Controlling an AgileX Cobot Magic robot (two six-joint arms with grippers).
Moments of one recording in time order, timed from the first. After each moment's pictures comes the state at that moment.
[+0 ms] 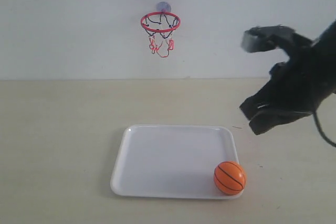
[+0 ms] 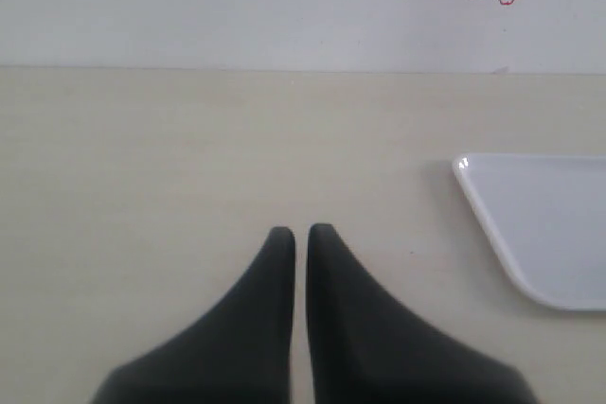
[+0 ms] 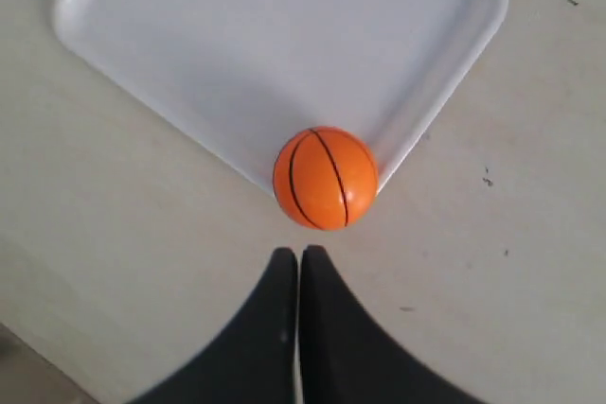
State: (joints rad) left arm -0.06 0.00 0.00 -0.08 0.31 0.01; right arm 0.31 1.48 -1.13 0.36 0.96 -0.43
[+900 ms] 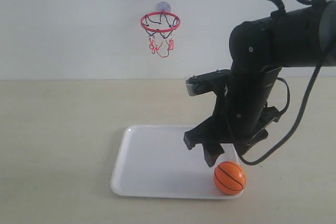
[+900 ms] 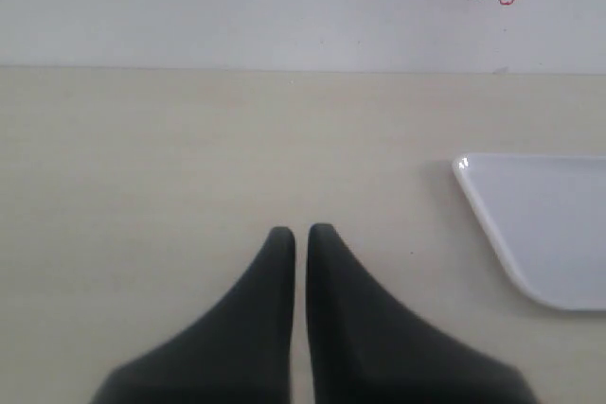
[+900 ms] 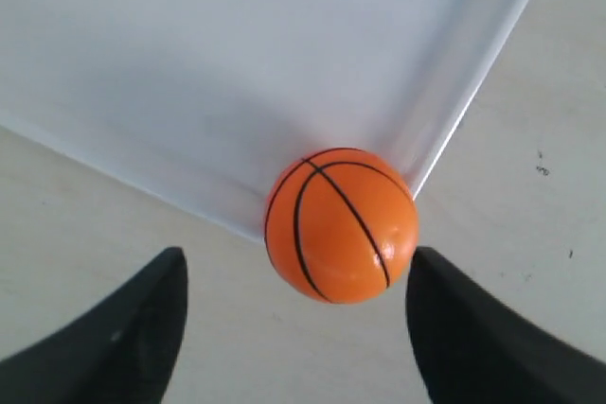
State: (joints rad) left arm -0.06 0.00 0.00 -0.08 0.31 0.01; right arm 0.57 1.81 -1.28 0.00 0.94 0.12
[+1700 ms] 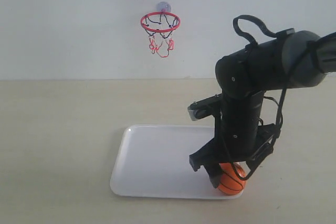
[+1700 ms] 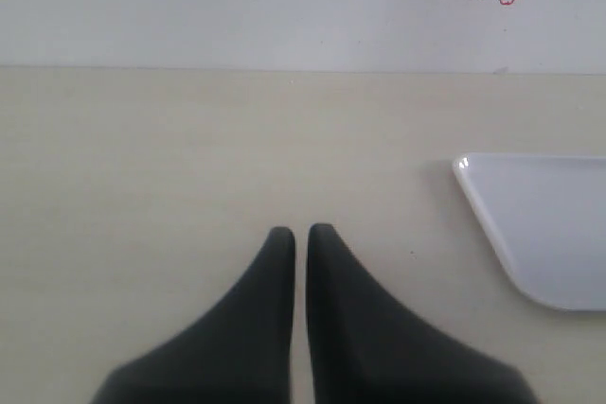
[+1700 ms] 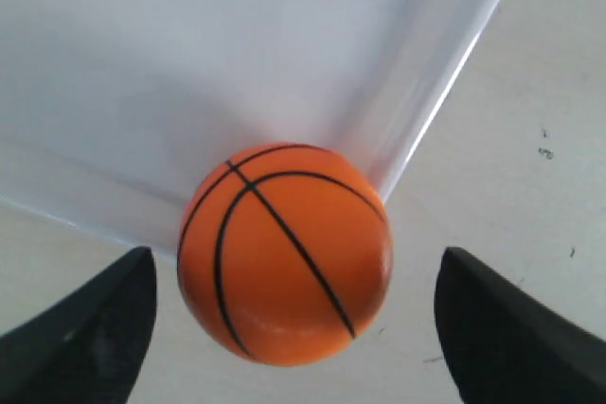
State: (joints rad) left arm -0.06 0.00 0.00 -0.08 0.31 0.01; right arm 0.57 1.94 -1.28 -0.09 0.94 0.18
